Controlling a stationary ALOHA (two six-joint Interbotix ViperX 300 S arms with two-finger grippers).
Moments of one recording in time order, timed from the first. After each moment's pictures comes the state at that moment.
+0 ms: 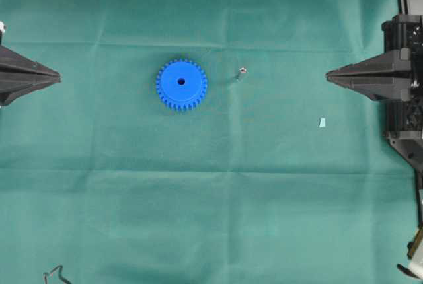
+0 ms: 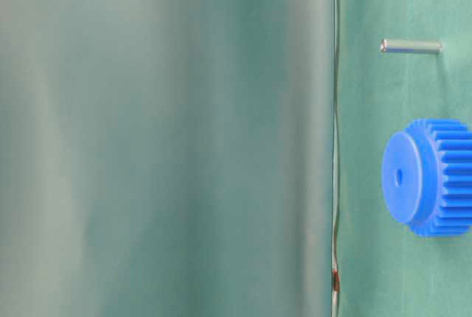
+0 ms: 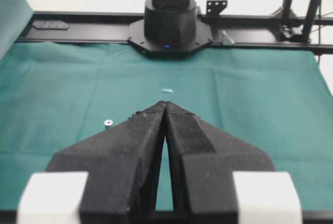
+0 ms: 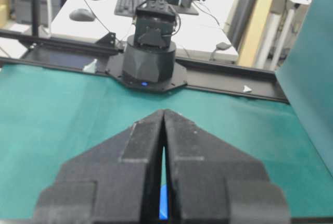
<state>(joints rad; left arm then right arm) 0.00 -0.97 1.18 0.00 -0.29 0.00 0.00 -0.96 1.17 0.00 -0.30 0.00</state>
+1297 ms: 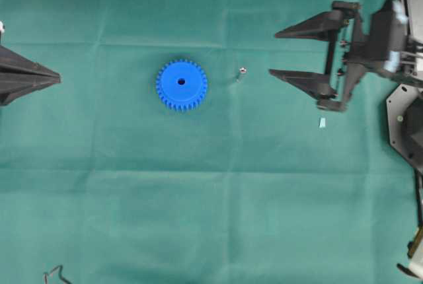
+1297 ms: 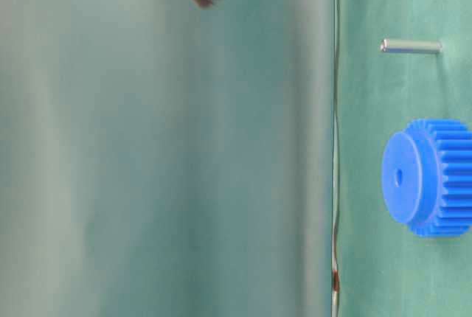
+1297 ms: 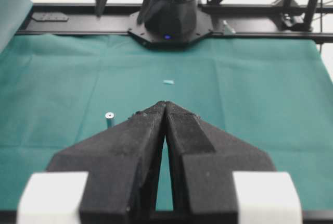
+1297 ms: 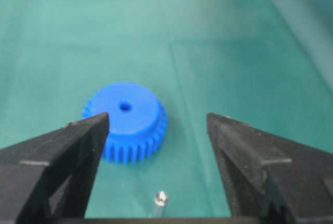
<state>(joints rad) 0.00 -0.98 1.16 0.02 -0.23 0.00 -0.19 -0.50 1.09 0.06 -0.35 0.00</state>
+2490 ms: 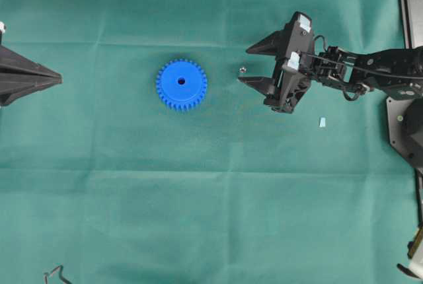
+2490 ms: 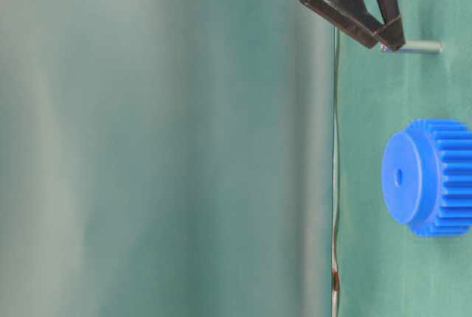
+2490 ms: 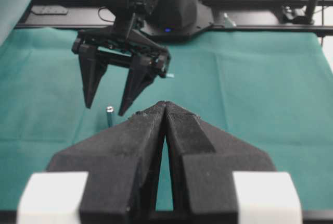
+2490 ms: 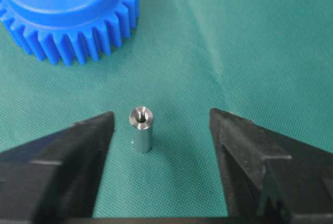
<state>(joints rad) 0.00 -0.97 1.16 0.02 -0.21 0.00 -0.22 0.01 1.02 0.21 -0.51 0.00</state>
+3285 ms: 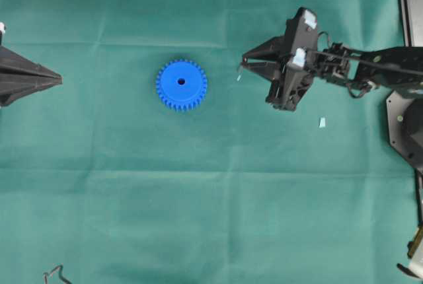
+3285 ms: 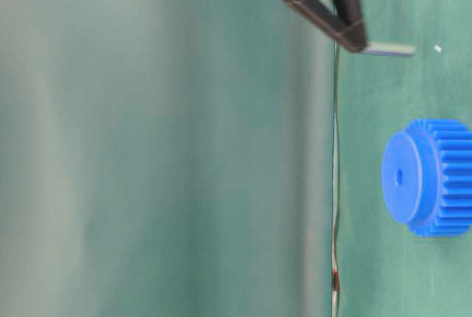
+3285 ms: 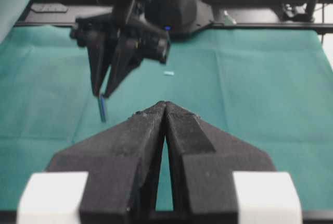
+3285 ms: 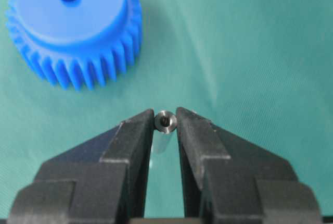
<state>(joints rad) 0.00 -0.97 1.16 0.02 -0.21 0.00 -0.22 -0.11 1.02 0.21 -0.43 -0.02</state>
